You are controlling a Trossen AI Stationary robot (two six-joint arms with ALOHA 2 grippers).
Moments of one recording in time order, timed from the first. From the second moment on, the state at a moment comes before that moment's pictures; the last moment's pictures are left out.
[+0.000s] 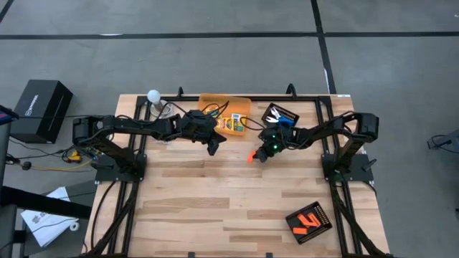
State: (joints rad) left arm 0.25 1.46 0.82 0.08 0.13 -0.40; right arm -0.28 1.73 0.50 0.36 -0.40 0.73
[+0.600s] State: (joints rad) left arm 0.25 1.46 0.82 0.08 0.14 -0.40; right arm -0.28 1.73 0.50 0.38 -0.40 0.82
